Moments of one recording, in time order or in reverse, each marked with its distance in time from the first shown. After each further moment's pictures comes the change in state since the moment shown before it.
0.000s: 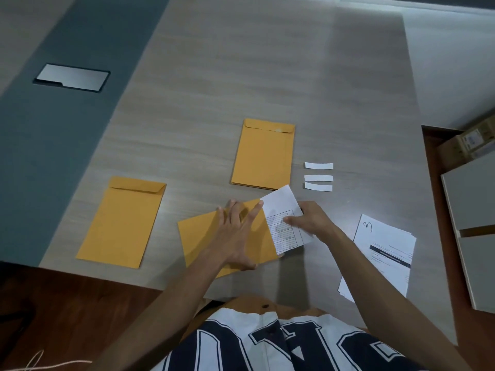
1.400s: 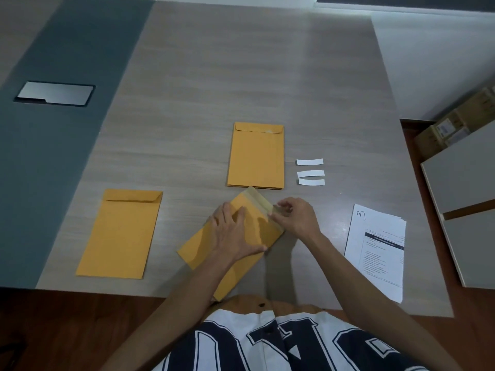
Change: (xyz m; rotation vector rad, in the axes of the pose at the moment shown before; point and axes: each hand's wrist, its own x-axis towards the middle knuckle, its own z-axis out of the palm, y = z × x) left_hand 0.002 0.000 0.010 0.038 0.109 -0.214; right_hand -0.010 -0.006 0.042 -0.200 0.354 -0.056
